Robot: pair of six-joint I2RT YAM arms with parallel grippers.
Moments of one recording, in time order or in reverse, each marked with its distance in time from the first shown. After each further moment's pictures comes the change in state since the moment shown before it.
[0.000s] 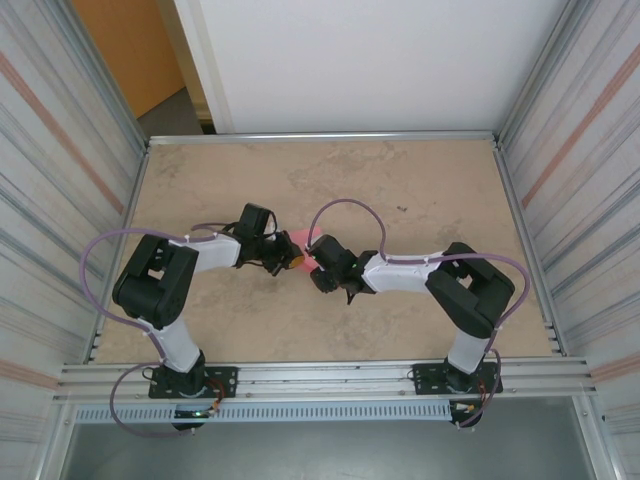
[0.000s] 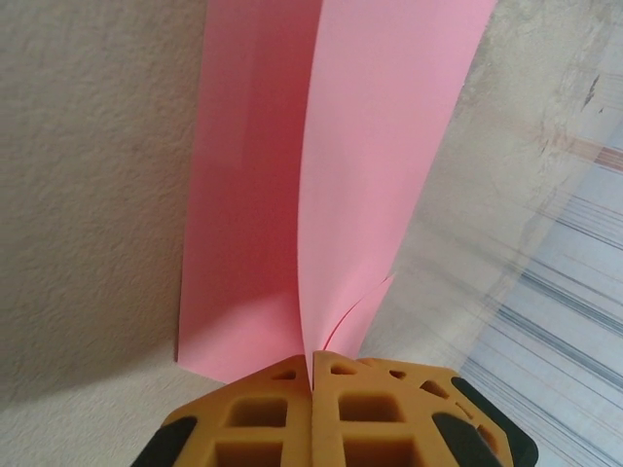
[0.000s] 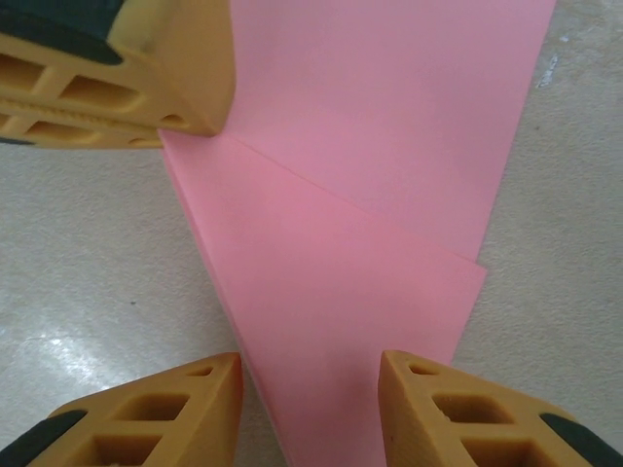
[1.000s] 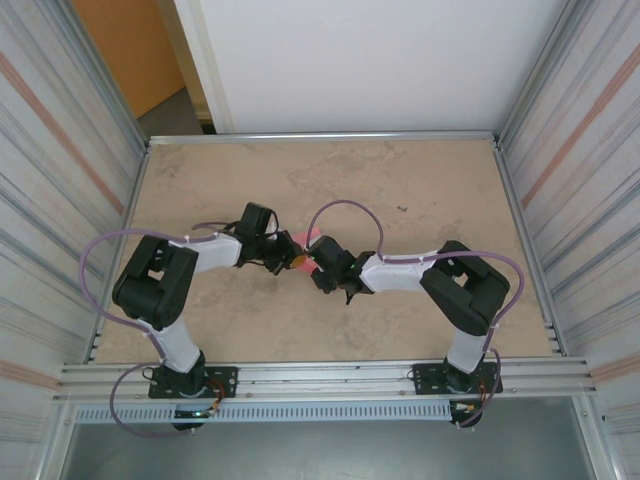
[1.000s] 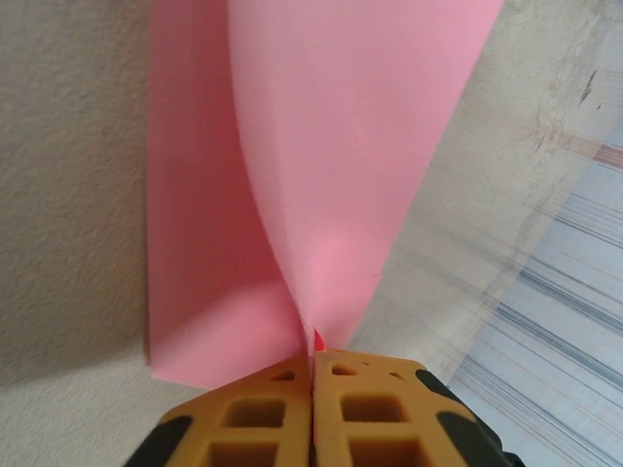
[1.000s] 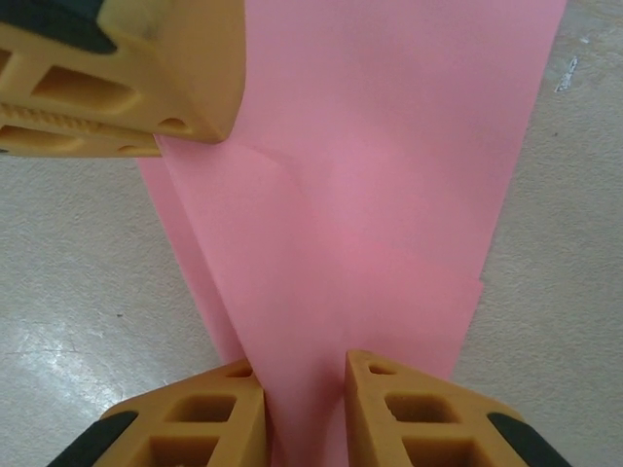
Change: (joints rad) left arm -0.010 -0.010 0.010 -0.011 -0.005 -0.006; right arm -0.004 0.027 0.000 0.031 -0.009 -0.021
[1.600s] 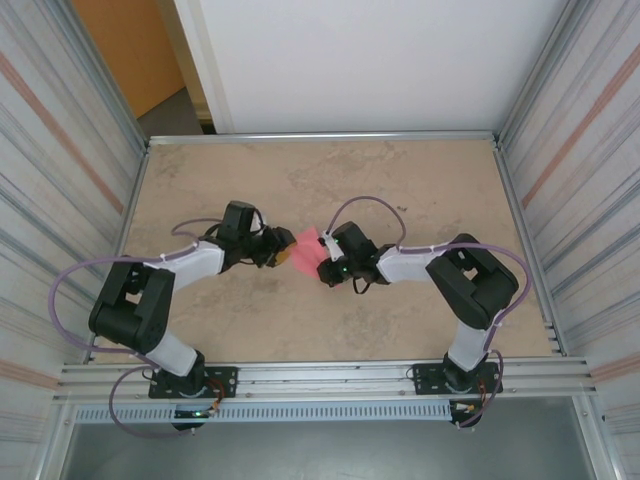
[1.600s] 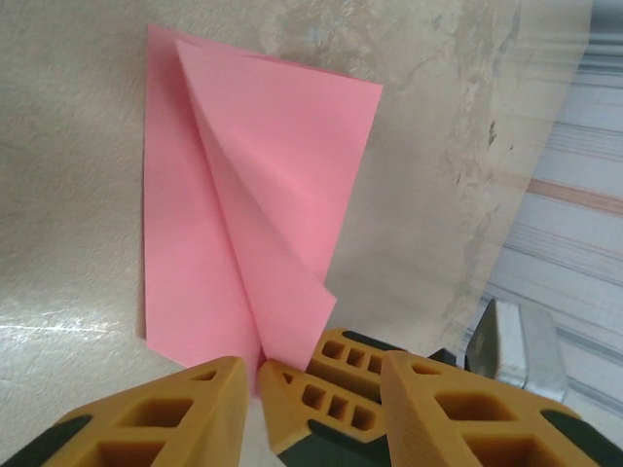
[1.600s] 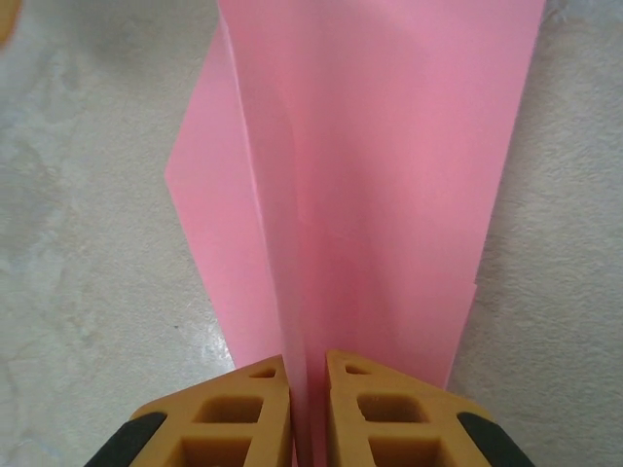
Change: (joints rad) left arm 0.049 -0.177 -0.097 0.051 -0.063 0.028; right arm -0.180 -0.009 -0.092 0.174 -0.444 0.124
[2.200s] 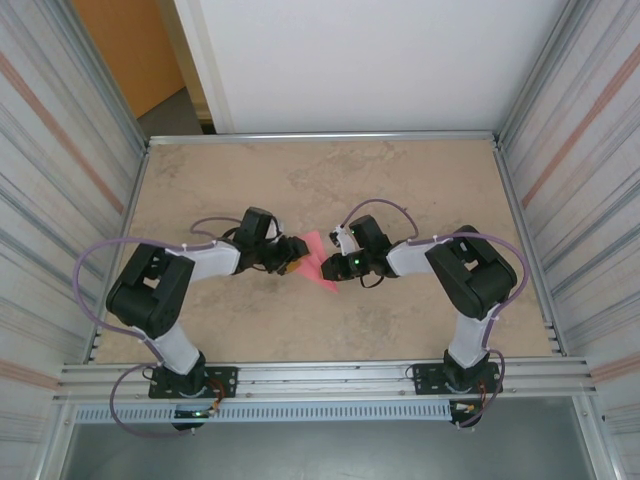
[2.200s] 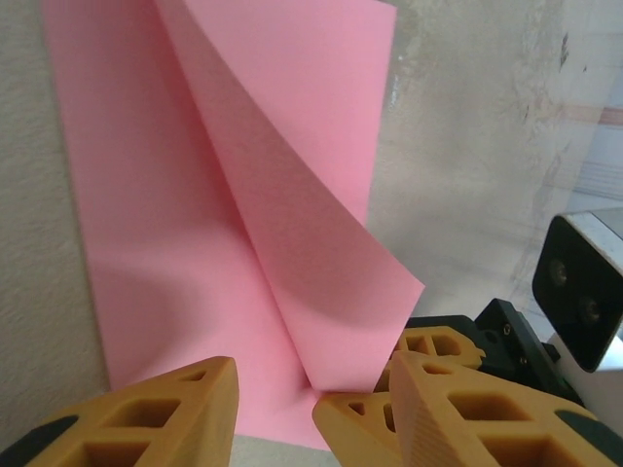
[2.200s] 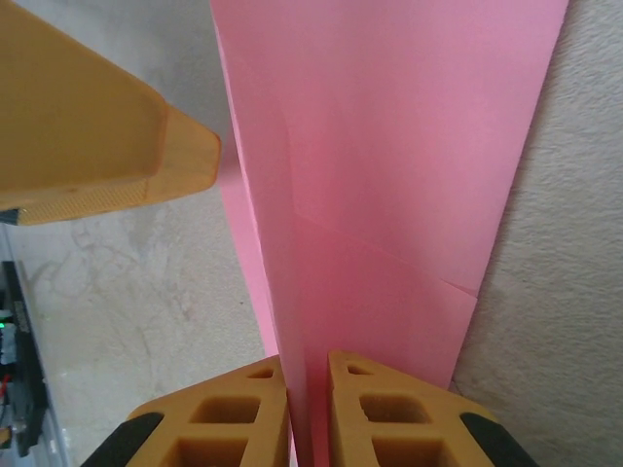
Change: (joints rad) left arm -0.080 0.125 0.029 0.040 -0.008 0.119; right arm -0.130 0.051 -0.031 0.099 -0.356 0.133
